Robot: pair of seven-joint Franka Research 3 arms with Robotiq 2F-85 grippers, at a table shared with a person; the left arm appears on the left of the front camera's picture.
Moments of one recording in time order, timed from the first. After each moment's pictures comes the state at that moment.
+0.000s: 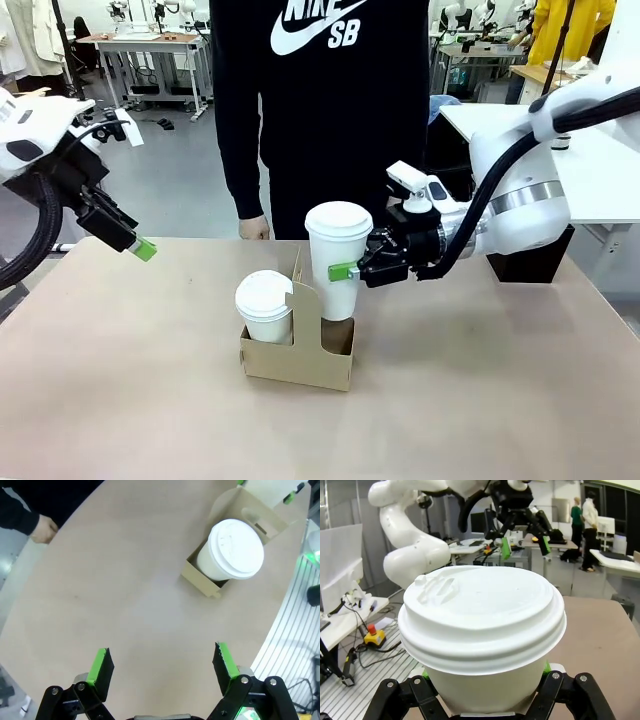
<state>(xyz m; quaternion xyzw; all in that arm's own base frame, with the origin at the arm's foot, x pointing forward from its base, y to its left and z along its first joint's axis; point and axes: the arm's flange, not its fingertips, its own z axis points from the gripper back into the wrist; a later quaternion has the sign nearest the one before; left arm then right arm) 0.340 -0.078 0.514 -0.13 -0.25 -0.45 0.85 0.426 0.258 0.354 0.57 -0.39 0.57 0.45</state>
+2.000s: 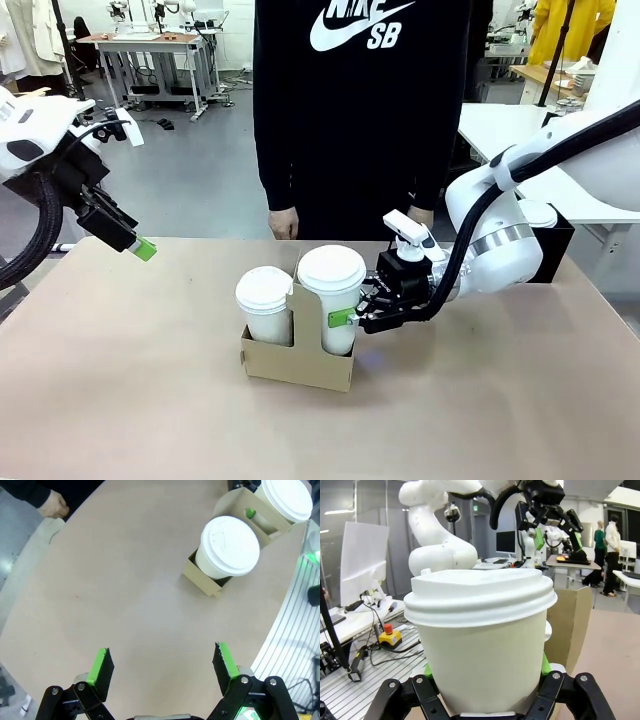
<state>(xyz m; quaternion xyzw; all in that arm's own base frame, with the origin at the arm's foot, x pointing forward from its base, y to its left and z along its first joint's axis) 0.340 -0.078 0.515 -0.13 -0.26 -0.45 0.85 0.410 0.265 0.286 0.63 -0.38 0.56 0.38</state>
